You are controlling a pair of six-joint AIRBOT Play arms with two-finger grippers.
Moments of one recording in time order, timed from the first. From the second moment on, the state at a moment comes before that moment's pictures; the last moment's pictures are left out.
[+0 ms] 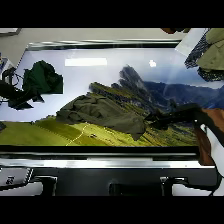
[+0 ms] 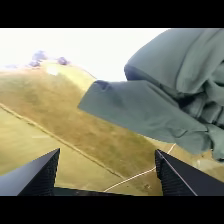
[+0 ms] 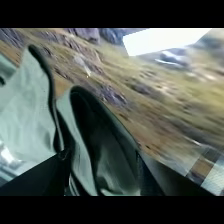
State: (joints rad) left arm 0.23 -1.44 1.50 1.33 -1.49 -1.67; right arm -0.16 -1.52 0.89 2.45 -1.11 -1.76
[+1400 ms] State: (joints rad) left arm 0.31 -1.53 0.96 0.94 -0.98 -1.44; right arm -0.11 -1.38 0.89 2.47 -1.13 -1.72
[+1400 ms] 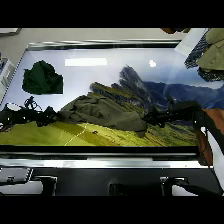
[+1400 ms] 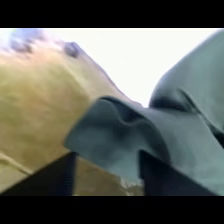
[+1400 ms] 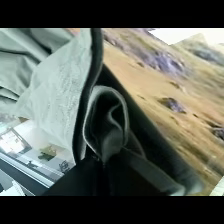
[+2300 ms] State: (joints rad) left arm 0.26 -1.14 1.57 1.02 -0.97 -1.46; right arm -0.11 -1.04 1.33 2.42 -1.05 -1.78
